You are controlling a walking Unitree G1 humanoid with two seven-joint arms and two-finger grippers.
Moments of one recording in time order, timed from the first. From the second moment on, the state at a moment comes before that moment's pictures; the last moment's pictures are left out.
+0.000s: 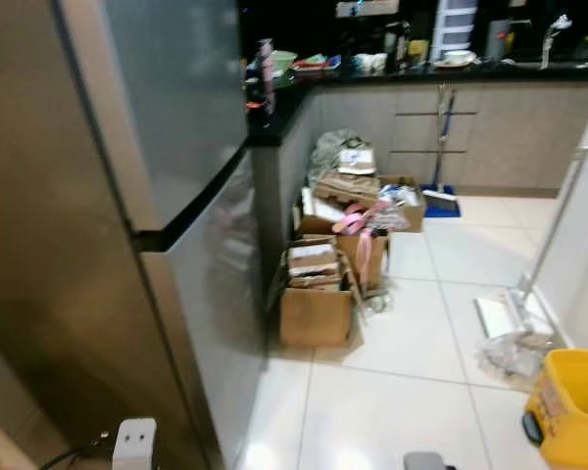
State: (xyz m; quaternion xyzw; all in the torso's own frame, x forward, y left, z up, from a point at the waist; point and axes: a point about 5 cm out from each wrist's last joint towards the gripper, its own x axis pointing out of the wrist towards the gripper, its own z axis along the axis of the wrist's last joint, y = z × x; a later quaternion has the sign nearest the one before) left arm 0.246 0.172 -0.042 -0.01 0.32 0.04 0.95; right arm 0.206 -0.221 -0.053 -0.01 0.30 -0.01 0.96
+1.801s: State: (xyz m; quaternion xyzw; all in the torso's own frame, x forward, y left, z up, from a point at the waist) left arm 0.361 0.134 0.081 0.05 0.12 -0.07 0.99; right arm 0.212 -0.229 -0.041 0.00 0.25 -0.04 0.97
